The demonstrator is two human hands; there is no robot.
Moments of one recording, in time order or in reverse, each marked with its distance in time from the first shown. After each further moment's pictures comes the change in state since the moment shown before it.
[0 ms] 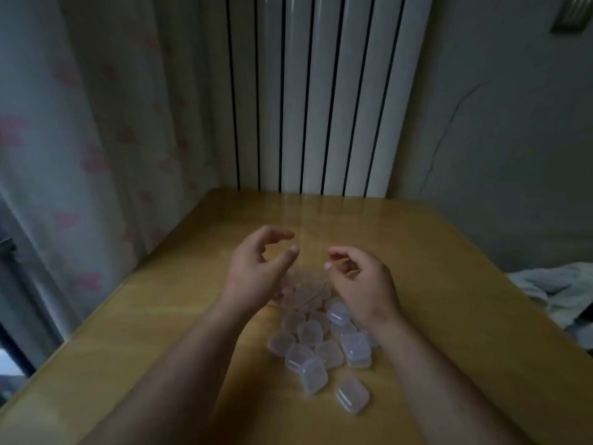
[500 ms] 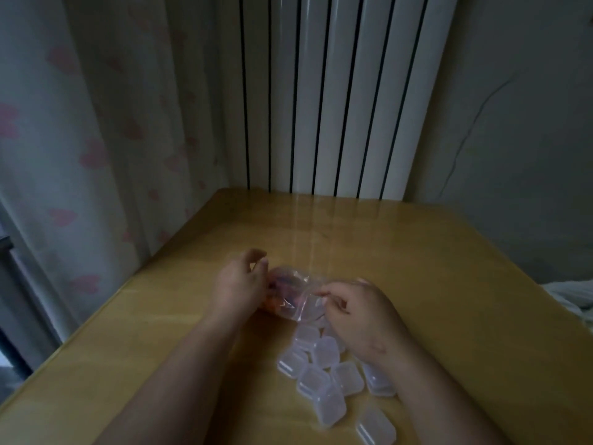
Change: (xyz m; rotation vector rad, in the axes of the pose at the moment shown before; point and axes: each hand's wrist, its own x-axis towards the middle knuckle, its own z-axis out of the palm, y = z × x) left_hand 0.035 -0.073 -0.006 0.342 0.089 -0.285; right_hand -0.004 0.006 0.021 -0.355 -0.353 -0.047
